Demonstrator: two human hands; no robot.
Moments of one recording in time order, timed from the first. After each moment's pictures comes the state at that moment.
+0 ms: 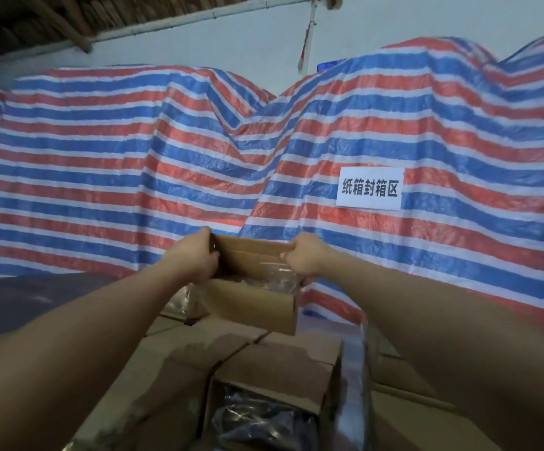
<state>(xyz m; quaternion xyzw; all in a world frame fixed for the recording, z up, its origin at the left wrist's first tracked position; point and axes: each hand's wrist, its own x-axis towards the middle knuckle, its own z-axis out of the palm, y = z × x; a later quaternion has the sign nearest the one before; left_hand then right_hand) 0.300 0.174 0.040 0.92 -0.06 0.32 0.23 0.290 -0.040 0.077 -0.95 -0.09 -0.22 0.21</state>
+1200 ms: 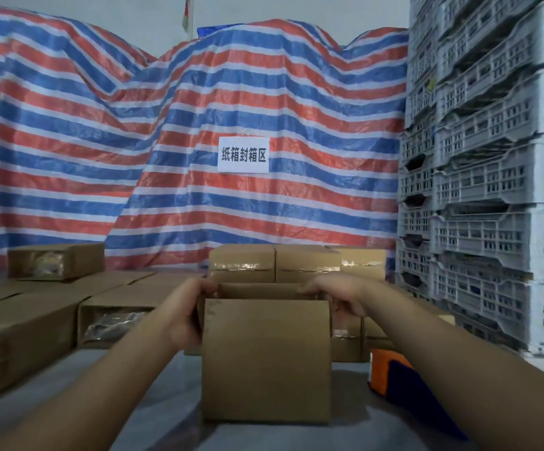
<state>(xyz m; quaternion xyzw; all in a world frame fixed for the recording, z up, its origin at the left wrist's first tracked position) 0.038 -0.056 -0.079 0.58 -0.12 -0.23 0.77 -0.037 -0.315 -0.052 -0.86 0.11 -0.03 0.50</state>
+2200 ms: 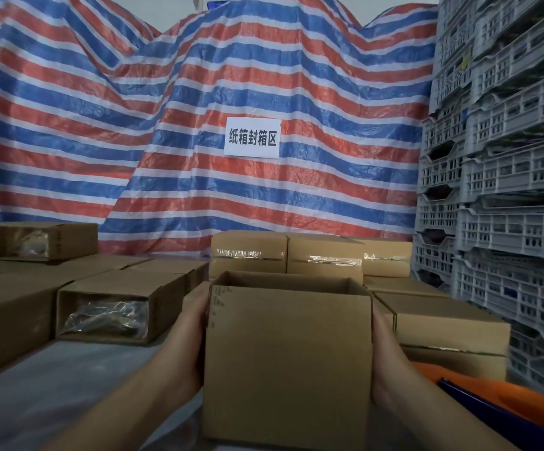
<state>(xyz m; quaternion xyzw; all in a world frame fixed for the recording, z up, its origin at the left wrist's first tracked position) 0.042 -0.070 -0.136 0.49 -0.27 -0.12 0.82 -0.040 -0.290 -0.138 -0.58 0.07 -0.21 0.78</state>
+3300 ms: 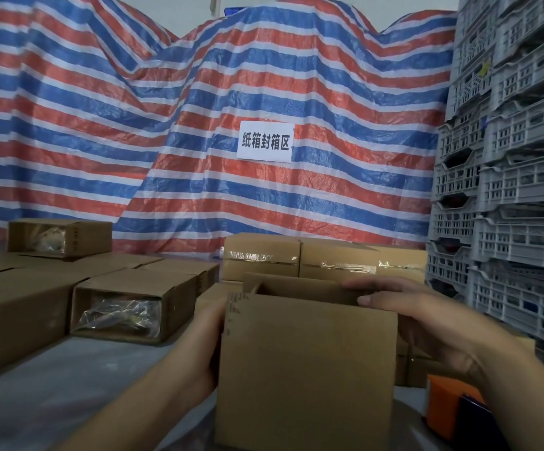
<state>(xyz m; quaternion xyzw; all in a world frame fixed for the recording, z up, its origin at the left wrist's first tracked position) 0.037 -0.068 -0.132 0.52 -0.27 -0.16 0.79 -0.069 -0.313 -0.073 -0.81 -0.02 -0.15 0.57</state>
